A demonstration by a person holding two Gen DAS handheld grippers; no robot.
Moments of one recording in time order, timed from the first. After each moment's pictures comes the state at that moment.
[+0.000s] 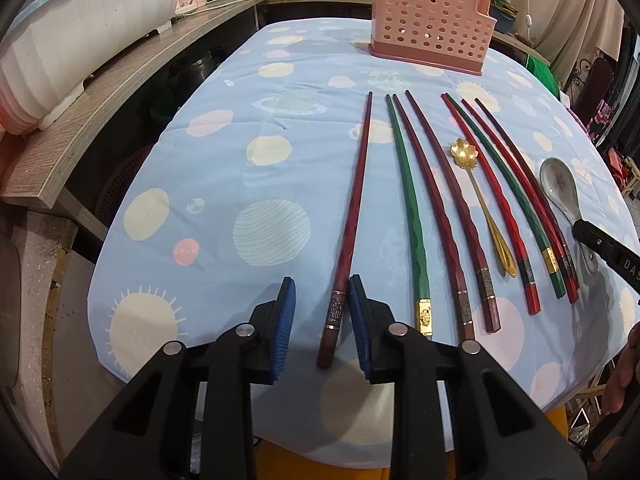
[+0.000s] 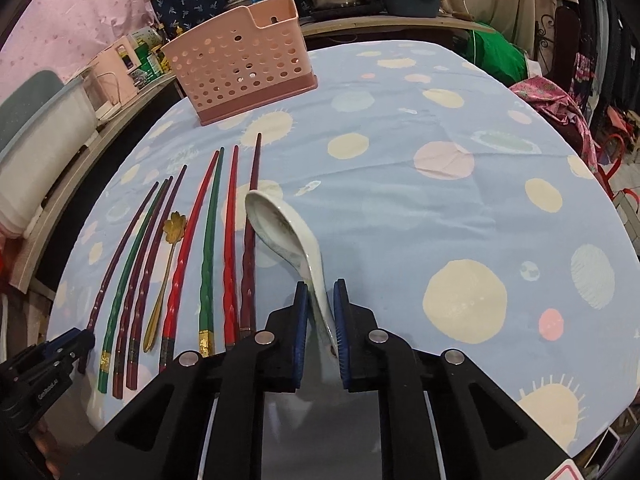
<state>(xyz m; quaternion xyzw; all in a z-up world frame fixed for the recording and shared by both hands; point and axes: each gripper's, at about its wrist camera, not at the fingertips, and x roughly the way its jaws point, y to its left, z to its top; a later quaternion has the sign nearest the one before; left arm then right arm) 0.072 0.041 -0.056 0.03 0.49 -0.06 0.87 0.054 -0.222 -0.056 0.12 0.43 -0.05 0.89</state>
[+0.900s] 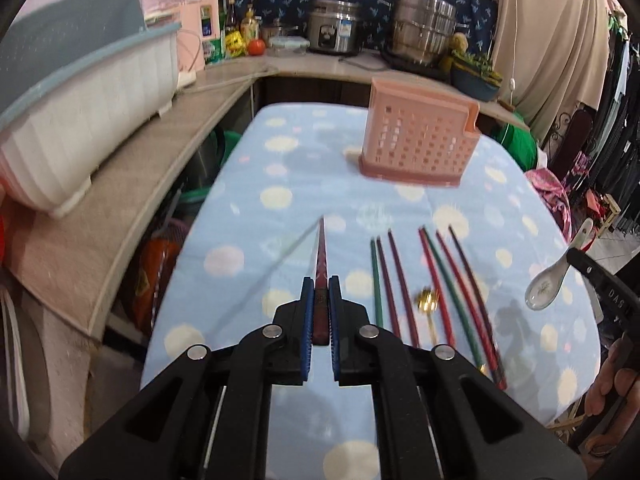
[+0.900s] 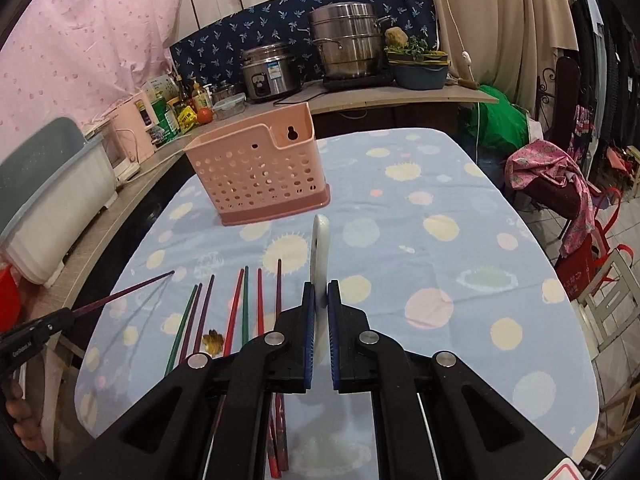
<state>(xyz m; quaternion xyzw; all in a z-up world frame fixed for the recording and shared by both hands) 0.128 0.057 0.062 -0.01 0.41 -0.09 0.91 0.090 -0.247 0.046 0.12 0.34 -0.05 0.93</state>
